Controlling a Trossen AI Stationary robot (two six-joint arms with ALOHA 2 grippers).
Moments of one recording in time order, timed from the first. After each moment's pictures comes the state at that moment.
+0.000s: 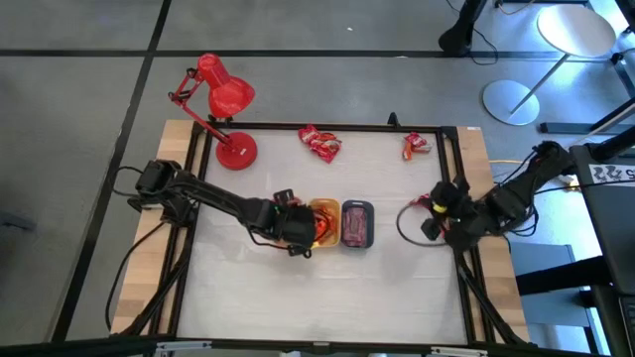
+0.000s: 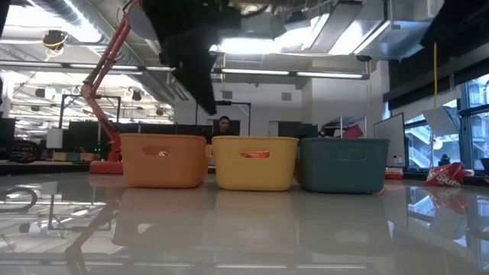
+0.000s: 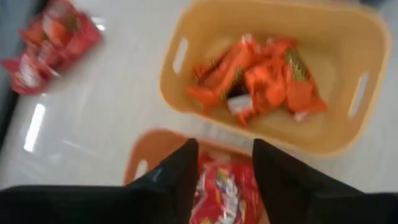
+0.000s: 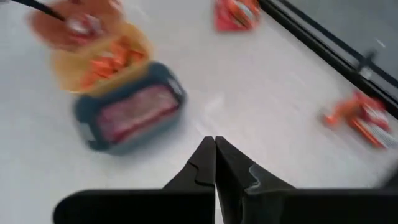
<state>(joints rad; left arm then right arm) -0.25 1.77 1.33 -0.80 -0.54 -0.41 0.66 0.98 1.05 -1.37 0.73 1.20</state>
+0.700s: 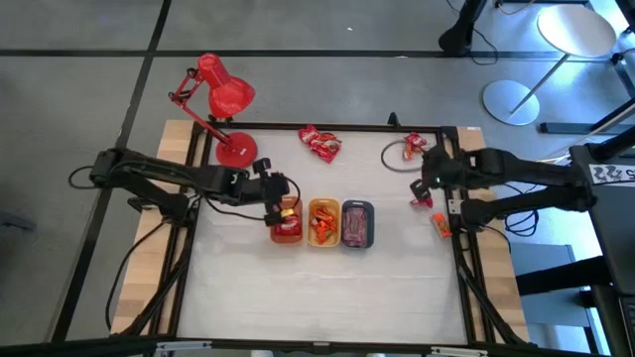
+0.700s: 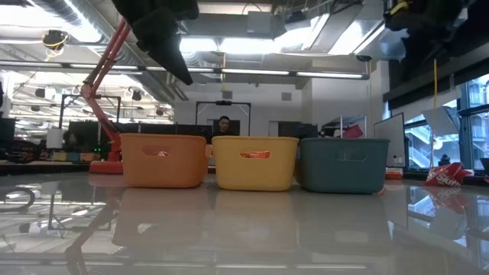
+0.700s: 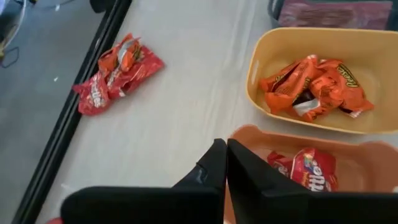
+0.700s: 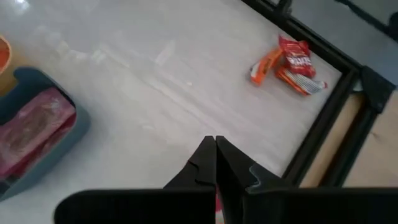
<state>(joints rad) -0.08 1.33 1.04 -0.63 -0.47 -0.11 -0.07 0.95 1.05 -1.31 0.44 0.74</state>
